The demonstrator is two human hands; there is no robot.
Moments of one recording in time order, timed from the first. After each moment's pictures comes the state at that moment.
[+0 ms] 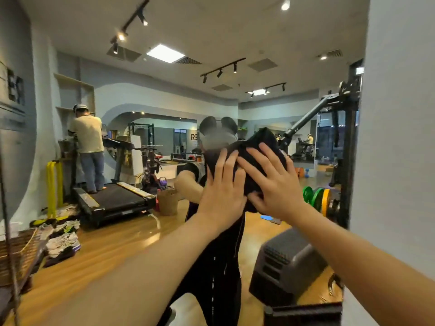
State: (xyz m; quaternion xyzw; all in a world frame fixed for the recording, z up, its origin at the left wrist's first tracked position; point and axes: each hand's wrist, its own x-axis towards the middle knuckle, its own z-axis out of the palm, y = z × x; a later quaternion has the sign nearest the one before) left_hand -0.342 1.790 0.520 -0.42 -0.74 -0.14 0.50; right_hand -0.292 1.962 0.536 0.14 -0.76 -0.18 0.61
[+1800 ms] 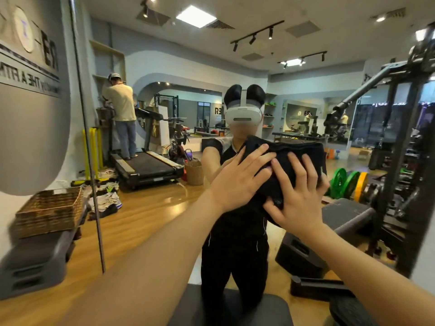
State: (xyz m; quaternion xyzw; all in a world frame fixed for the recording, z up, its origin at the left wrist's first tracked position) left_hand -0.411 1.660 0.476 -0.53 -0.64 -0.03 0.55; right_hand -0.328 1.842 0.431 0.03 -0.79 -0.08 0.60
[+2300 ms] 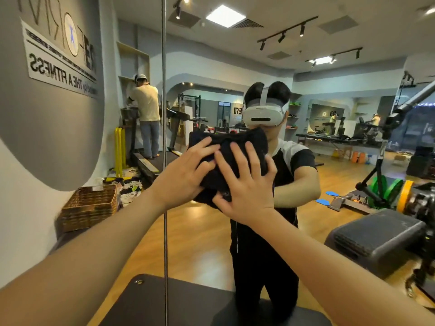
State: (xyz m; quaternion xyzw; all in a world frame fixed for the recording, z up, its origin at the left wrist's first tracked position) left_hand -0.488 1.379 0.489 -0.48 -0.70 -0.03 0.53; right_hand -0.432 1.584 0.459 0.14 -0.78 -0.09 0.61
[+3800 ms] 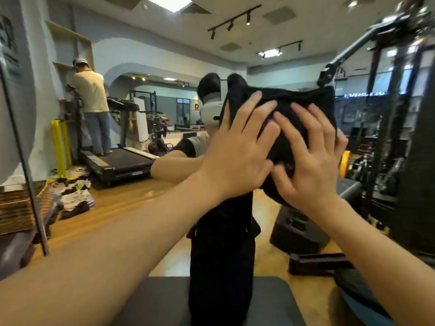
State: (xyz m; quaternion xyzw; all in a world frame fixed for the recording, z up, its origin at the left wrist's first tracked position) left_hand -0.399 1.662 0.363 -0.48 -0.66 -0.11 0.56; right_hand -0.344 1.823 0.329 0.06 -0.74 -0.06 0.67
